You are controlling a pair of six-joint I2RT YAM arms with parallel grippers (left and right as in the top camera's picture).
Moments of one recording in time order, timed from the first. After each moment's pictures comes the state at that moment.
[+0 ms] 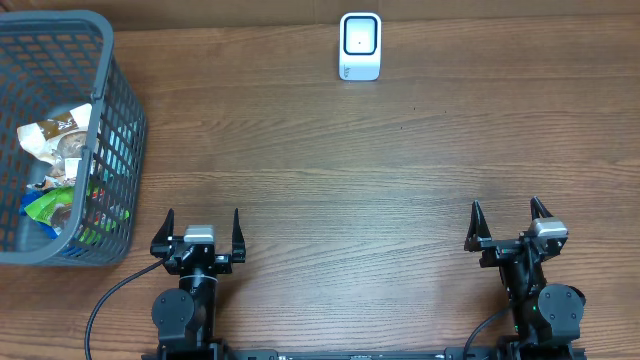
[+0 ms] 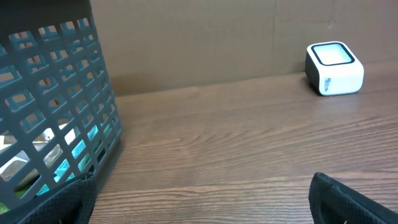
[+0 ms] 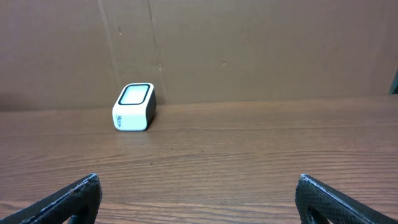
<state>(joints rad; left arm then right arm) 0.08 0.02 0.01 -0.08 0.02 0.14 0.05 0.01 0.02 -0.03 -0.04 0.09</state>
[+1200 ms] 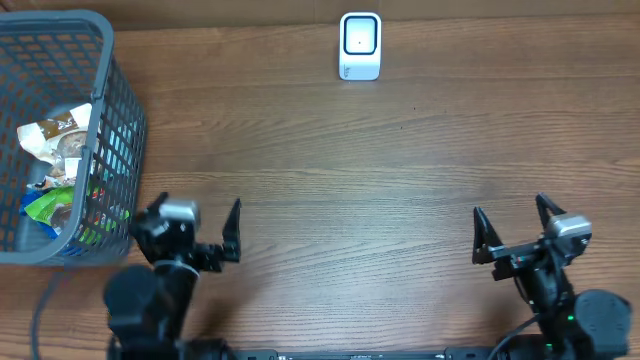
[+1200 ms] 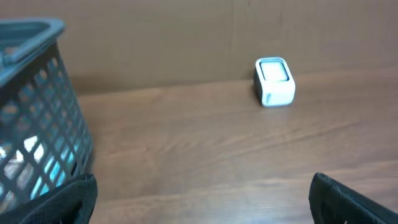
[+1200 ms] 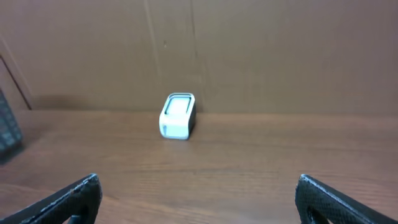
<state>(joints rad) 0.08 0.43 0.67 -0.51 0.18 0.06 0.05 0.18 0.47 -0.39 -0.19 0.10</state>
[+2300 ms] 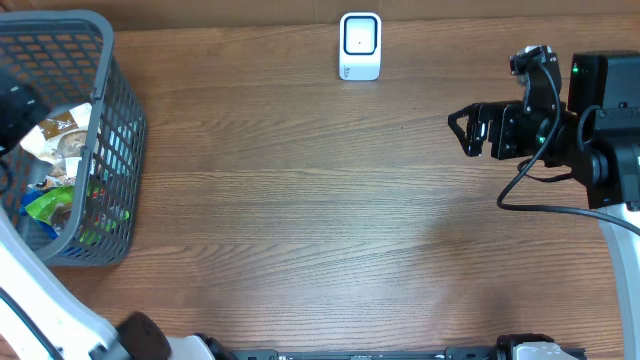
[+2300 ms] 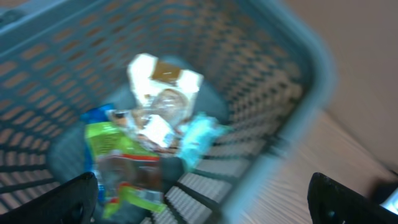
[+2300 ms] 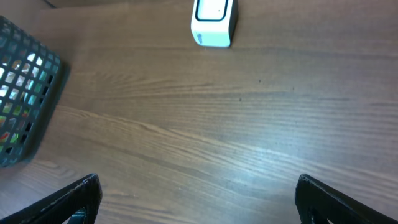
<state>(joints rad) 0.68 1.60 2.07 -1.28 0.14 -0.23 0.05 1.33 1.54 -1.07 -0.41 0.05</state>
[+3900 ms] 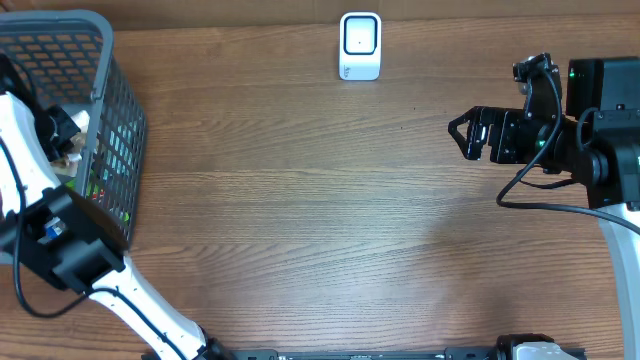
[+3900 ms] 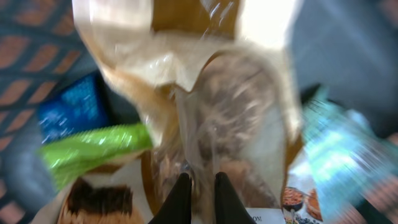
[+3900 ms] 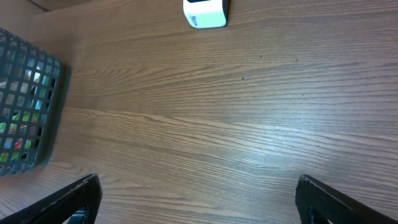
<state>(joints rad) 0.61 2.23 2.21 -1.31 -0.10 -0.18 0.05 1.33 1.54 -1.13 -0.41 0.15</state>
